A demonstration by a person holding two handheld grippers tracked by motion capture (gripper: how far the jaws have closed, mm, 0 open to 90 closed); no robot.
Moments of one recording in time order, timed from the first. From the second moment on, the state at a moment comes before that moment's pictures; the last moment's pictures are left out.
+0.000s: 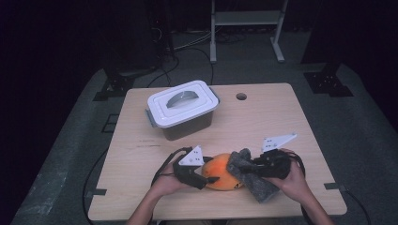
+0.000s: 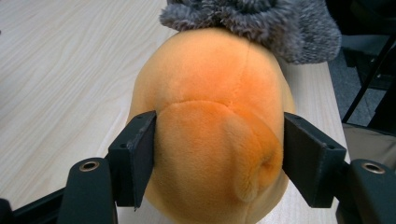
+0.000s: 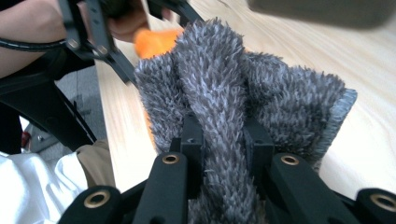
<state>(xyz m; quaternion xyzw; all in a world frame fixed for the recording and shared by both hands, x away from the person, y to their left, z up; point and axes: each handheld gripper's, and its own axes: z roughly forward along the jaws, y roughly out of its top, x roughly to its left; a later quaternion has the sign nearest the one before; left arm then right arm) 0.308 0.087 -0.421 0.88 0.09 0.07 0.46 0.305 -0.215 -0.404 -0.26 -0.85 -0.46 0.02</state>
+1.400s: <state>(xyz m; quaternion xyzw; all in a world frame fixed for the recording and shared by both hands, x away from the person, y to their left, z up) 0.299 0.078 -0.413 0.89 0.06 0.10 0.45 0.307 -0.182 -0.371 -0.21 -0.88 -0.43 0.00</state>
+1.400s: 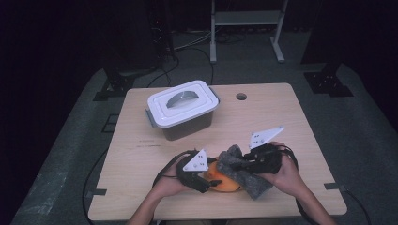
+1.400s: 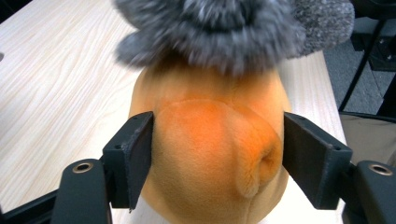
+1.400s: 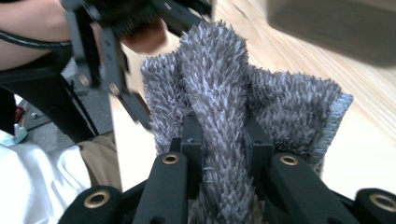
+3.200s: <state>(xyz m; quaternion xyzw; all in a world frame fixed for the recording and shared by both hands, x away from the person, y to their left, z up) 0.312 0.093 -0.416 0.88 0.09 0.06 0.47 0.304 -0.225 -0.415 -0.27 -0.85 -0.46 0.04</state>
